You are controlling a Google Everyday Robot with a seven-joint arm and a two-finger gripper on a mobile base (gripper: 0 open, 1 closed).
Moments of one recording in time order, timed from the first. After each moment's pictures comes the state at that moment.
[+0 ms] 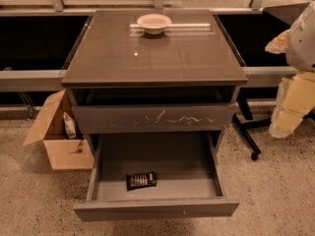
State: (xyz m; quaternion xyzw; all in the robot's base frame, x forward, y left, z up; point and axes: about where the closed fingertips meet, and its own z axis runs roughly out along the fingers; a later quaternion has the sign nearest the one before) arm 0.438 -0.217 0.976 -0.60 0.78 -0.03 0.16
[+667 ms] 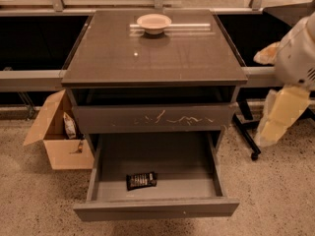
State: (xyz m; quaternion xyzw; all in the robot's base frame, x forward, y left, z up) arm 0.440 -0.200 0.956 -0.61 0.77 -0.01 0.19
